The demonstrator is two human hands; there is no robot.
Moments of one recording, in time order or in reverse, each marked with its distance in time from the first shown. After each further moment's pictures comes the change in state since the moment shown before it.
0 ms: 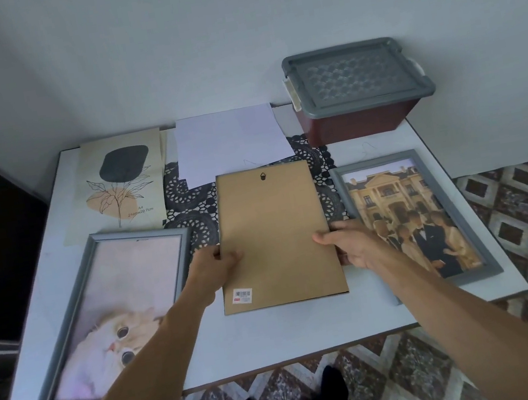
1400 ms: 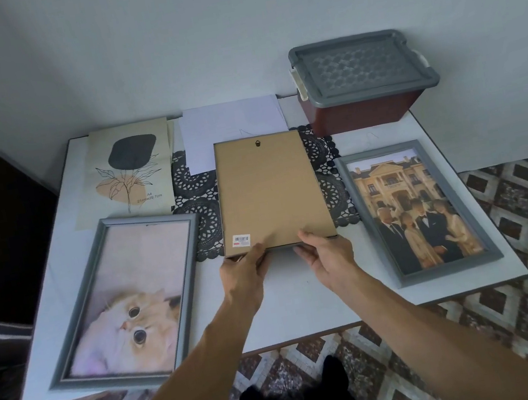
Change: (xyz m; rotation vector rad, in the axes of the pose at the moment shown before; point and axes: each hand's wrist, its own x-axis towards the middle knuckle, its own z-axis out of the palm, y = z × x) left_hand -0.052 -0.013 0.051 -0.930 0.062 -0.116; right_hand -0.032 0.041 0.068 0.744 0.140 -0.048
